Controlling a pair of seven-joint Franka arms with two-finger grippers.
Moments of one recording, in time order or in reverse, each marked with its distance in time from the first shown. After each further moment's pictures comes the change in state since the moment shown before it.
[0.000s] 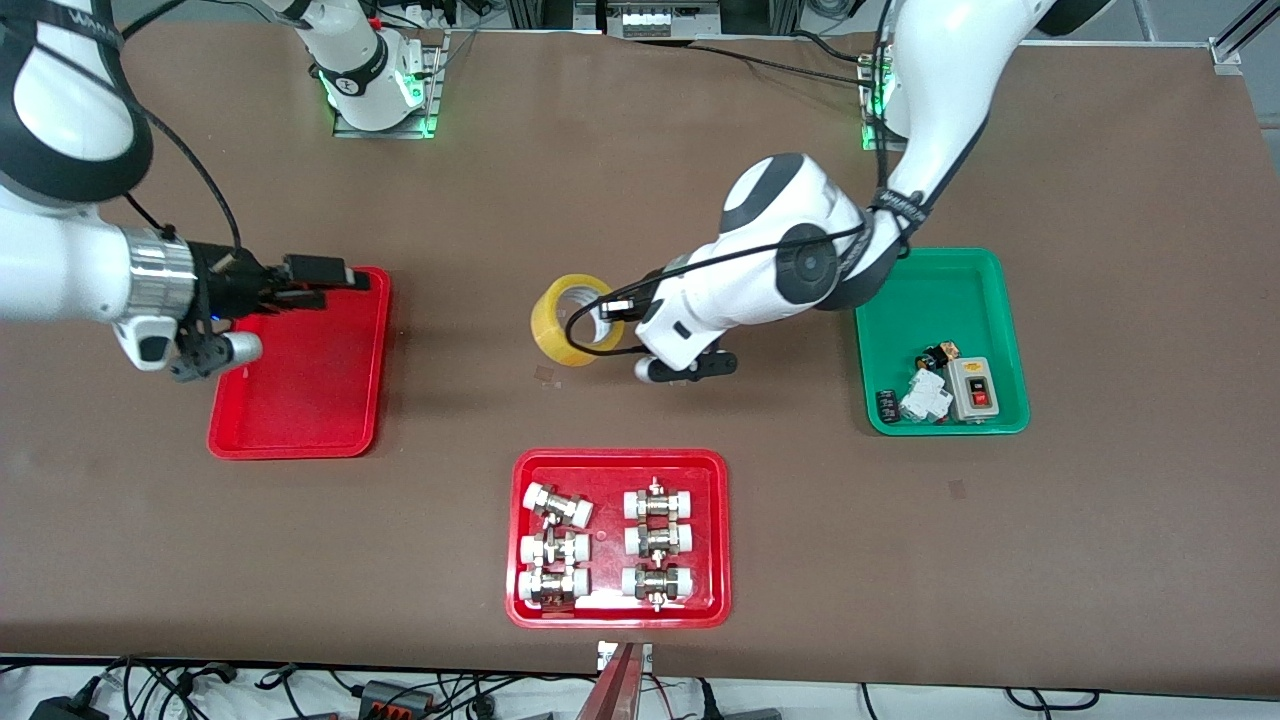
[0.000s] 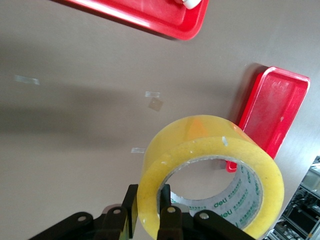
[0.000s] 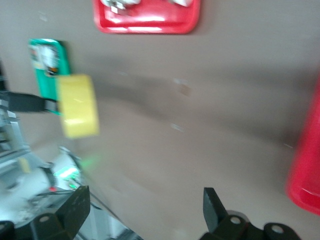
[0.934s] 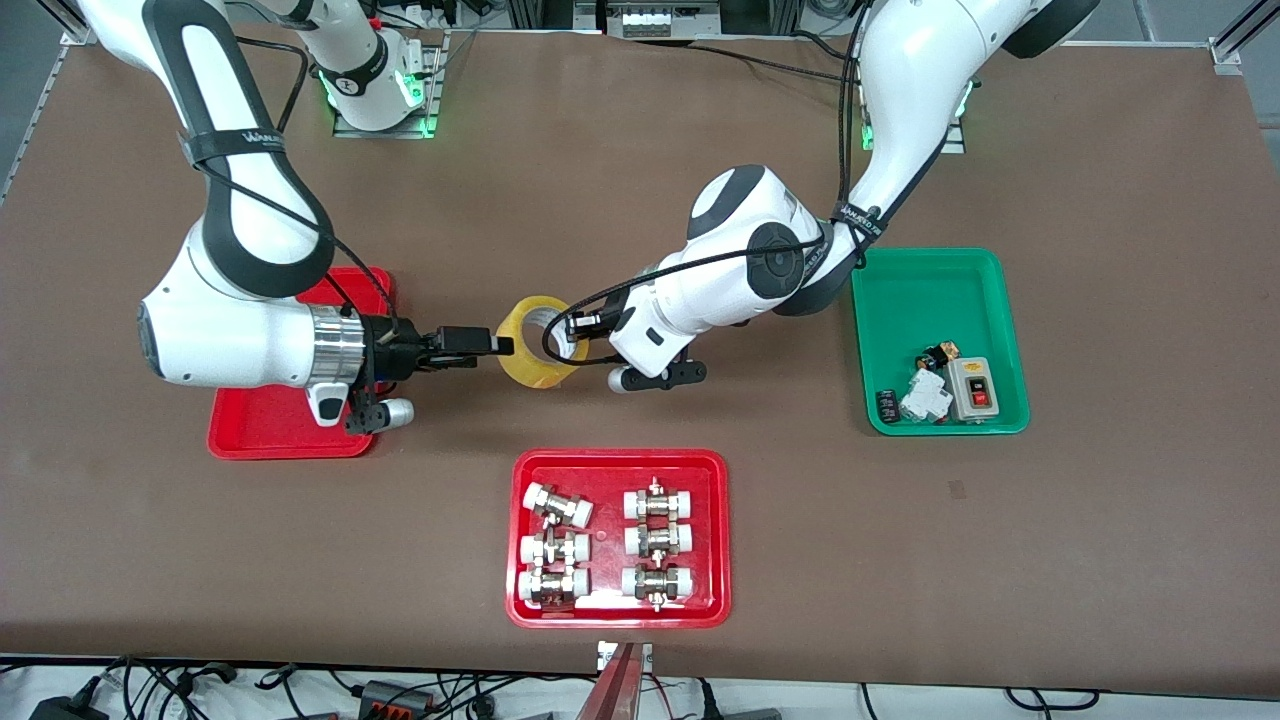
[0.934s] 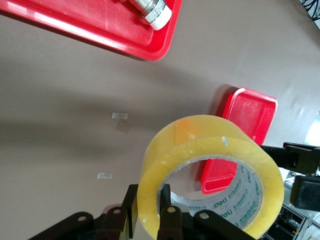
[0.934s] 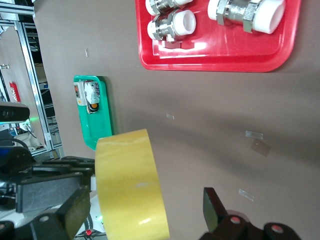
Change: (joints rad) left arm -0.041 0.046 0.001 0.023 0.000 0.173 -0.006; right arm 0.188 0.176 0.007 0.003 0.208 0.321 -0.007
